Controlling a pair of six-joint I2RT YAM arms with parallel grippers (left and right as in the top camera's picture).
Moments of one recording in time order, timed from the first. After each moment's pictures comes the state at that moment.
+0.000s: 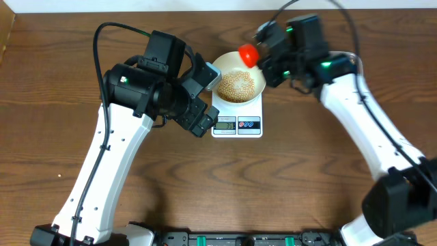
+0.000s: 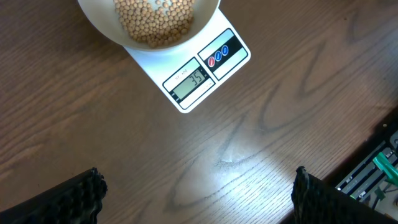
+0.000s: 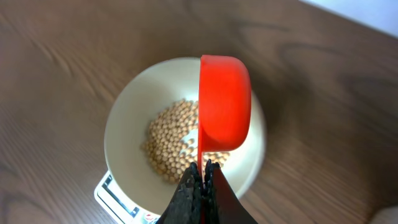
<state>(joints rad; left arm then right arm) -0.34 1.51 1.65 -1.35 0.28 0.35 0.33 1.75 1.52 -0.59 -0.34 -0.16</state>
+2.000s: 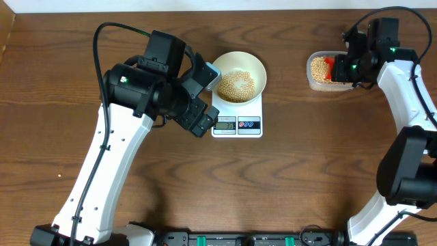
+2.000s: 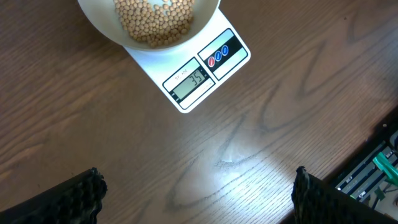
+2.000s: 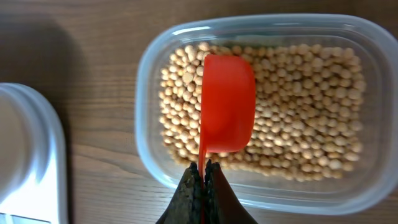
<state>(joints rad) -0.34 1.51 1.65 -1.35 0.28 0.35 -0.10 1.92 1.53 -0.73 -0.28 -0.01</state>
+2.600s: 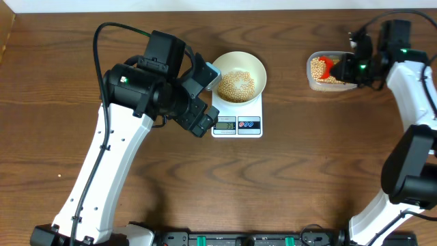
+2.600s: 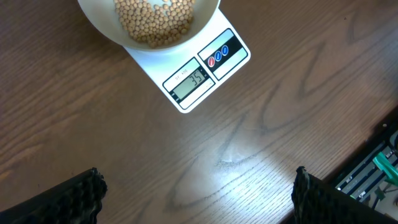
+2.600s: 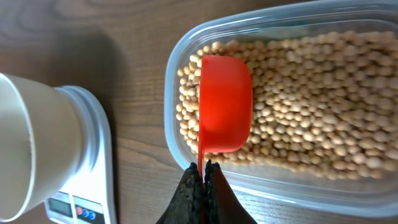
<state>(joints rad) -0.34 1.51 1.65 -1.35 0.28 0.35 -0.18 1.92 1.53 -0.75 -0.51 0.02</state>
